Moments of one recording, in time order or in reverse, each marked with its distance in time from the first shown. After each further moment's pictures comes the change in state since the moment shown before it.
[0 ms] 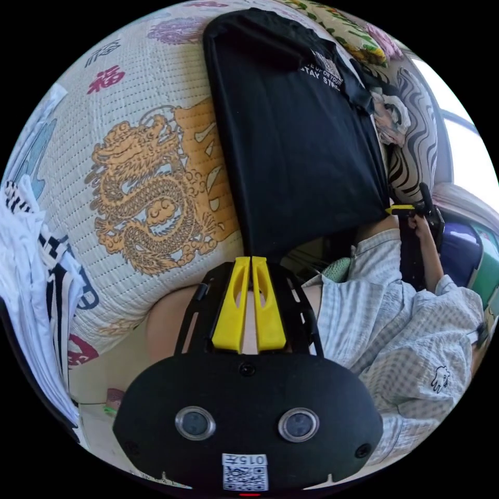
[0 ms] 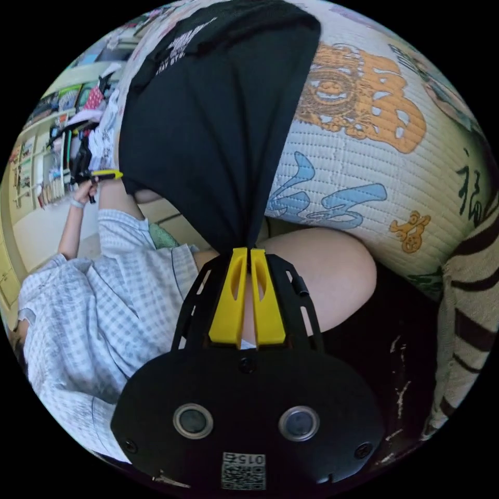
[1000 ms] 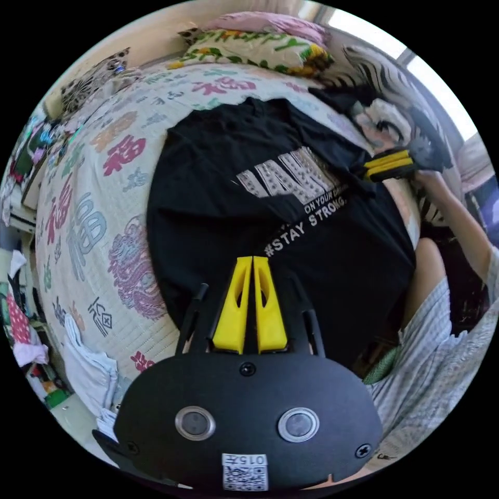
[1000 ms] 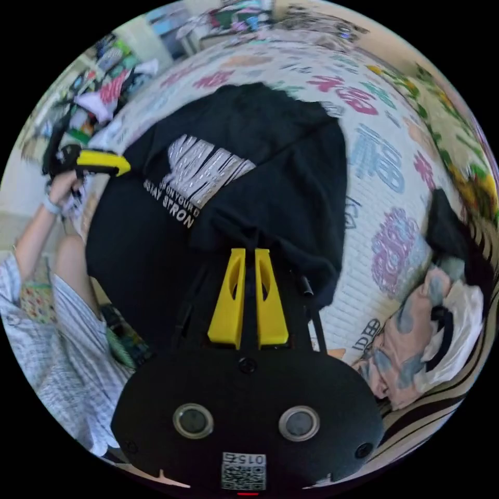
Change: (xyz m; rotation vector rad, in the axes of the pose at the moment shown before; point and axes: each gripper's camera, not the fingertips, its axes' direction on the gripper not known) left arm 0.108 -0.148 -0.117 0.436 -0.353 0.229; right arm -0.086 -0.192 -0.128 0.424 0.307 -0.228
